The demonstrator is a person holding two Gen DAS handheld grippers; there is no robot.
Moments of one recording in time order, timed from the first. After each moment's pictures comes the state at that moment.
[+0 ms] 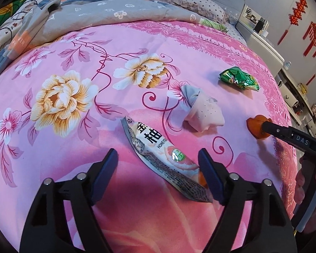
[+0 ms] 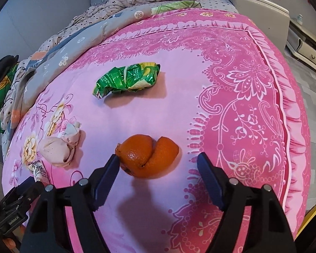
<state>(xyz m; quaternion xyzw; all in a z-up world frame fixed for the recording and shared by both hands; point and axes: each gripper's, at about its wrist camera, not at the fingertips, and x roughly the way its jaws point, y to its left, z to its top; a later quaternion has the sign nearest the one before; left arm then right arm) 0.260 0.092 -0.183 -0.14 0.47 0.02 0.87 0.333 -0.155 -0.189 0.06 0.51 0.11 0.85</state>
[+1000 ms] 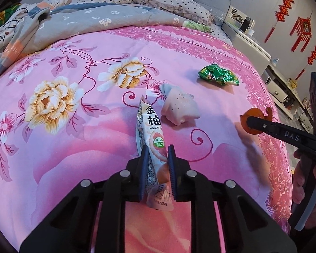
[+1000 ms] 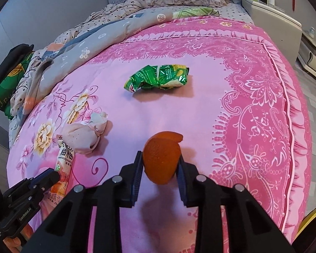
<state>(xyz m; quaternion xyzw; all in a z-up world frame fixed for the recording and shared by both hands) 0.241 0.076 -0.171 -0.13 0.46 -0.02 0.88 0.307 -0.134 -0.167 0.04 0.50 0.15 0.85</state>
